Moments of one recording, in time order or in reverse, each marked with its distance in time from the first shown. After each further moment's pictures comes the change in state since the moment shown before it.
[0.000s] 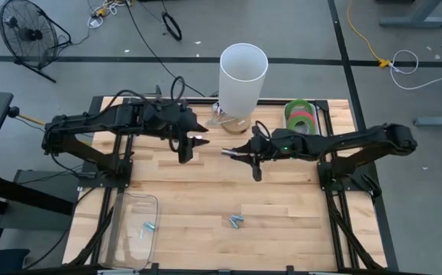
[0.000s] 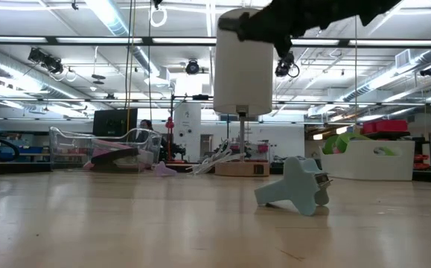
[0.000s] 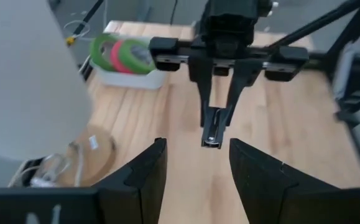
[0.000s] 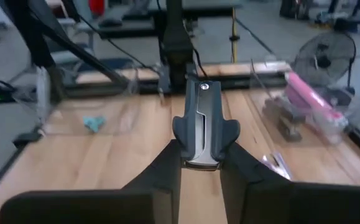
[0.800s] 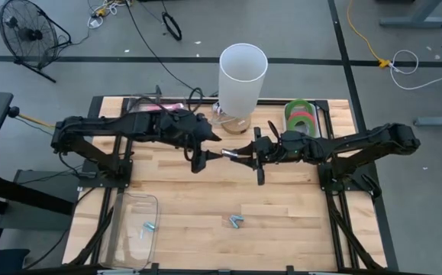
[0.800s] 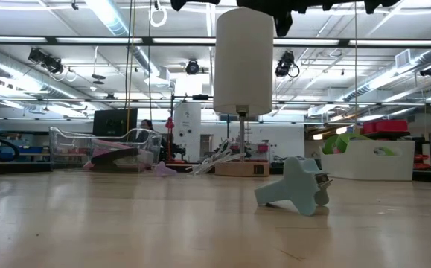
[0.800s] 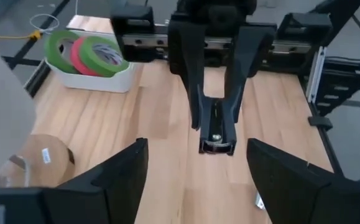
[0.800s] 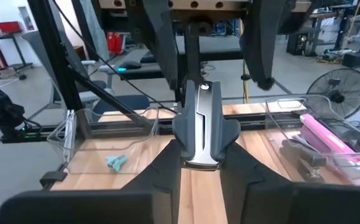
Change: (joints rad) left arm -0.050 0.118 0.000 0.118 0.055 -0.059; right arm 0.065 -0.032 0.000 0.139 0.025 0.026
